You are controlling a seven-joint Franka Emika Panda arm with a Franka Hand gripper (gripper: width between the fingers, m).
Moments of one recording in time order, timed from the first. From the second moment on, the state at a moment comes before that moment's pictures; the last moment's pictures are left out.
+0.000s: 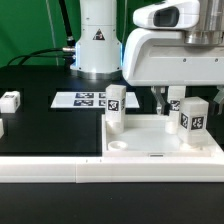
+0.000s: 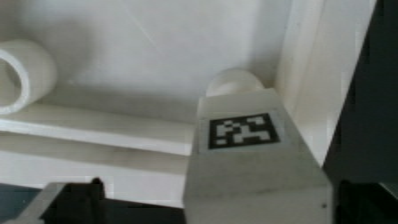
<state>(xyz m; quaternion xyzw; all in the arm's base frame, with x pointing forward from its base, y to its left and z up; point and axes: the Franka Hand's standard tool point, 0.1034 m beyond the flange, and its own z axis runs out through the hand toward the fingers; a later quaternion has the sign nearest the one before) 0.623 0.109 0.085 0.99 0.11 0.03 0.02</state>
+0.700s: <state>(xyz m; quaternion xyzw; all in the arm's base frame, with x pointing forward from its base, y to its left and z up) 0.624 0.105 0.085 0.98 0.17 0.03 0.03</state>
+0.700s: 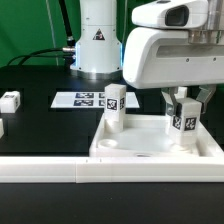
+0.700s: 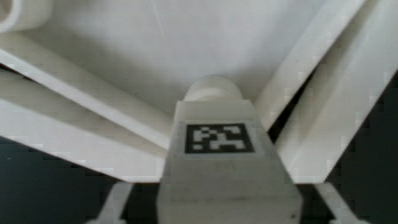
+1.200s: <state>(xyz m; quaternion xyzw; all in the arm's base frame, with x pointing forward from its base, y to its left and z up) 0.623 0.107 0.085 1.00 0.00 0.03 0.02</state>
